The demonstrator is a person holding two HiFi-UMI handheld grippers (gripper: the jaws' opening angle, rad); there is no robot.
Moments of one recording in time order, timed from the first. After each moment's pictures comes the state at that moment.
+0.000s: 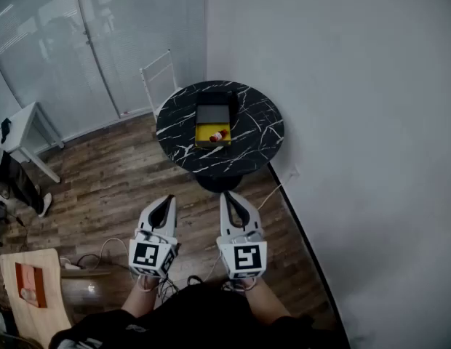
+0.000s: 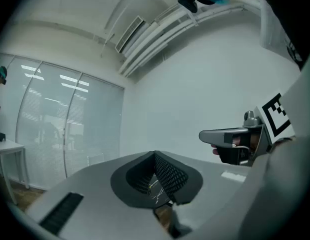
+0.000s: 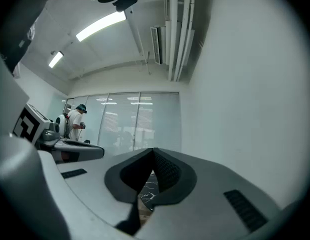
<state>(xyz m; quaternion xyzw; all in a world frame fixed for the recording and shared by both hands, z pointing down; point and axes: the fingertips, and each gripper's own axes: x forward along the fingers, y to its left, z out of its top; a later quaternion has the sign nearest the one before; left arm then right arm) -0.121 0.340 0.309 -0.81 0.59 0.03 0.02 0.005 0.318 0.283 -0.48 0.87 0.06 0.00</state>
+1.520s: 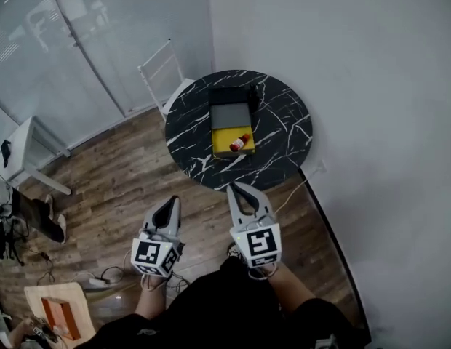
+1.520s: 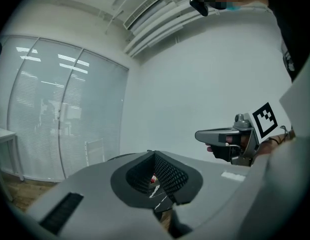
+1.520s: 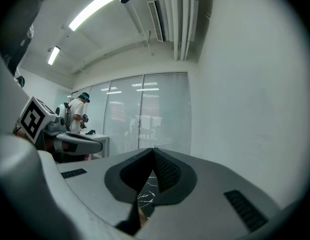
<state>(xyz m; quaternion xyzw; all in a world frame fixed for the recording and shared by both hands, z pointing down) -0.216 0.176 0.373 -0.81 0.58 -0.02 -0.07 -0.084 0.135 0.352 -0.43 0.90 0.02 -0.07</state>
